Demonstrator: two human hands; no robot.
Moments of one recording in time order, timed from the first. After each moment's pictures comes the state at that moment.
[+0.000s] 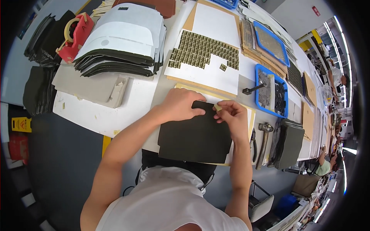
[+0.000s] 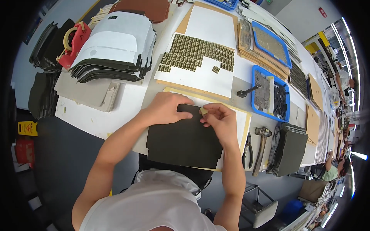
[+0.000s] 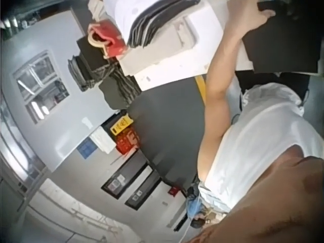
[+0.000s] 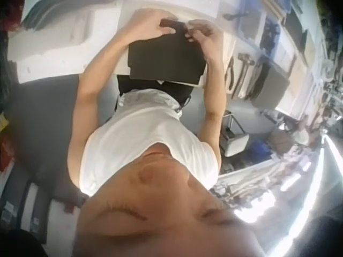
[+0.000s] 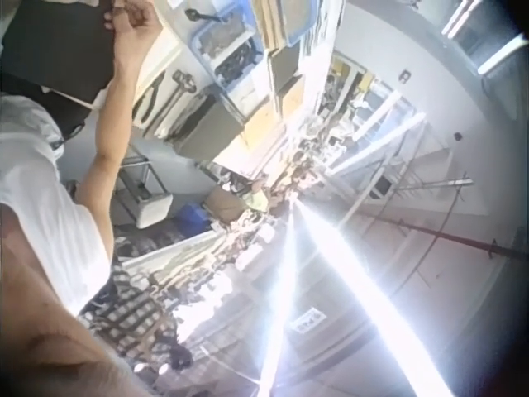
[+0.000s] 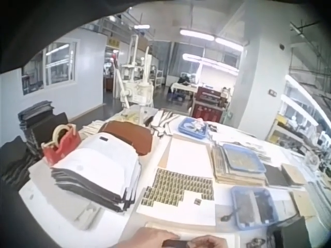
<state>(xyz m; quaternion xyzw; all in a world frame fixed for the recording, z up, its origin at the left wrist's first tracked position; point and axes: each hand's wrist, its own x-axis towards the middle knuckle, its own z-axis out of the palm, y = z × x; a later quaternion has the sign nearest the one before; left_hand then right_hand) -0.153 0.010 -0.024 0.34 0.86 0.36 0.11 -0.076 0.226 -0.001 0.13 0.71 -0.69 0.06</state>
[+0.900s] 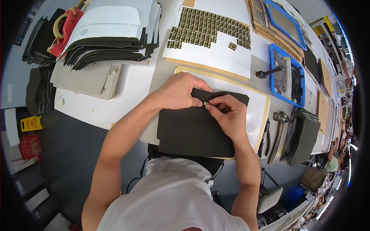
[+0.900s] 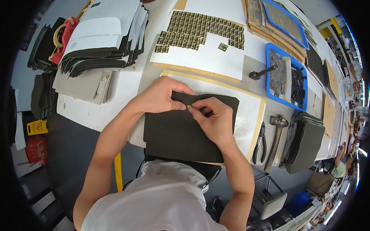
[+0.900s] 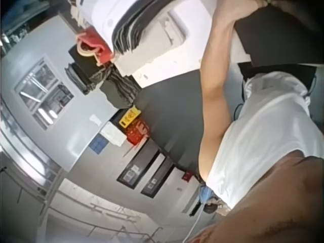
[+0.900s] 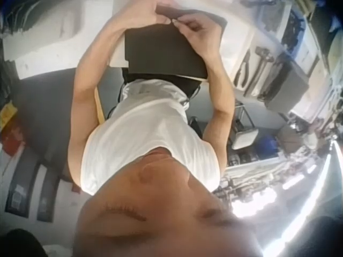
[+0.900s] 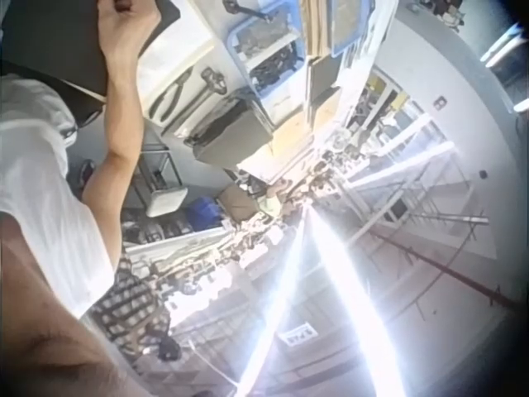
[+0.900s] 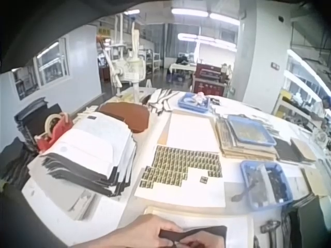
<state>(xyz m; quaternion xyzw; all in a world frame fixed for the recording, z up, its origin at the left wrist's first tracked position) -0.161 0.003 -0.037 0.28 0.78 0.48 0.28 -0.061 0.203 -0.039 0.05 0.83 -0.56 0.00</state>
